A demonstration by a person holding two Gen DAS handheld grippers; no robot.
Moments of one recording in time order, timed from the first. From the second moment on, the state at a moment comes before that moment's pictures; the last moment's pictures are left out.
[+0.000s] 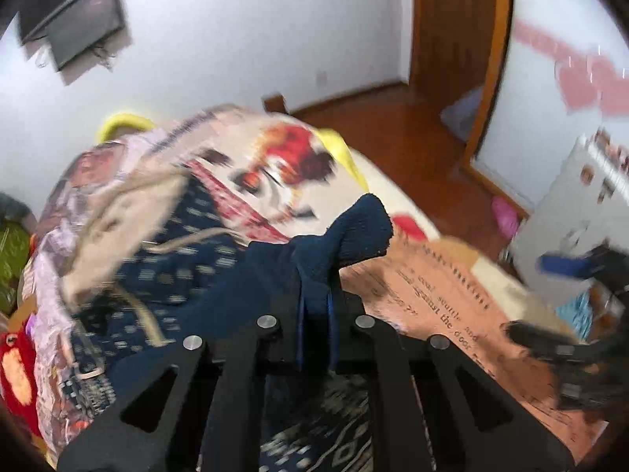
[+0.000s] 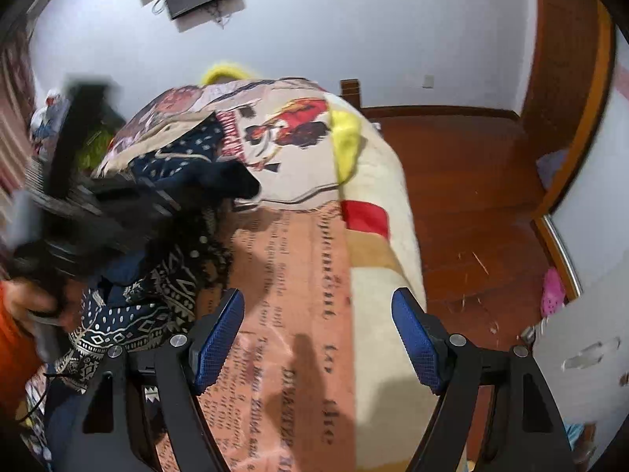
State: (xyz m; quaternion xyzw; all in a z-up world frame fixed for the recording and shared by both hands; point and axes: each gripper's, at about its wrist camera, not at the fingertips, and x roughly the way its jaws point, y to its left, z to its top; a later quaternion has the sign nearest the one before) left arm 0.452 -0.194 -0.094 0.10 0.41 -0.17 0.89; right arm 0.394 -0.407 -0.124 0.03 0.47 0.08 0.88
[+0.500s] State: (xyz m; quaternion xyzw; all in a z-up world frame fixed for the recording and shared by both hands) left arm 0.423 0.073 -0.086 -0.02 0.41 0.03 0.91; right arm 0.503 -0.301 -0.132 0.04 0.49 0.18 0.85
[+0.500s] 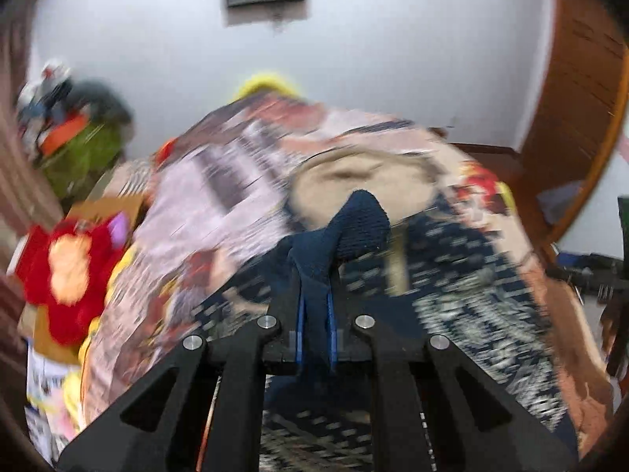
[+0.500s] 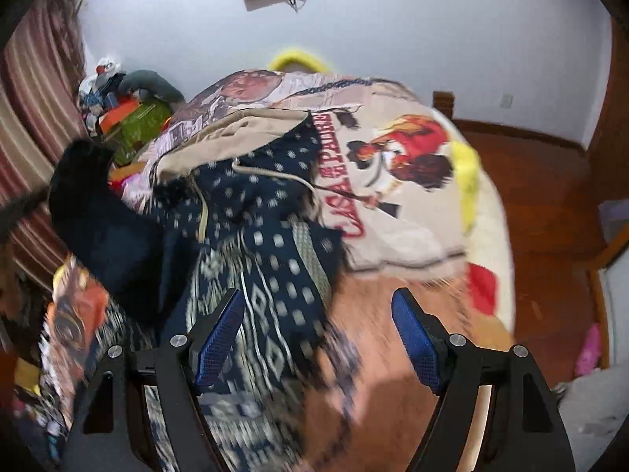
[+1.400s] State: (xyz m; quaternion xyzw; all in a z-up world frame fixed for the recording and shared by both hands) left arm 0.382 0.167 -0.214 -0.06 0.50 0.05 0.86; right arm 0.654 -0.221 -0.178 0.12 0.52 0.14 0.83
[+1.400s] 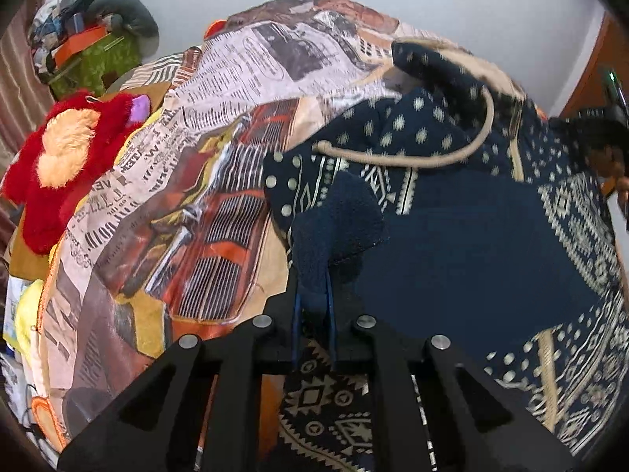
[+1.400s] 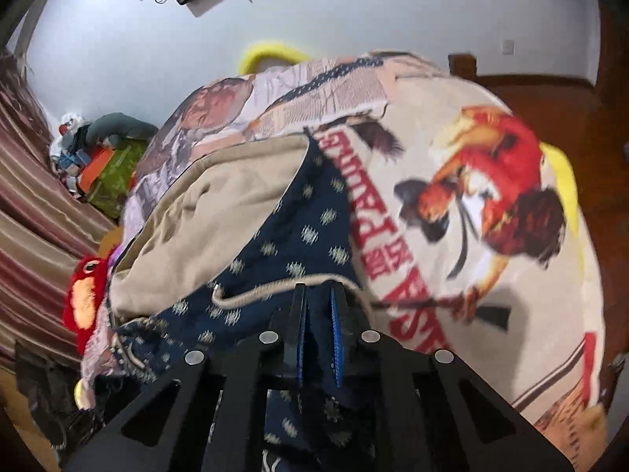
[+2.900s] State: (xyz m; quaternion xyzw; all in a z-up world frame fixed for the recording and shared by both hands) left arm 0.398 0.189 -0.166 -0.02 0.46 0.08 0.88; right arm 0.526 -0.266 -0.212 0.07 0.54 0.15 0.82
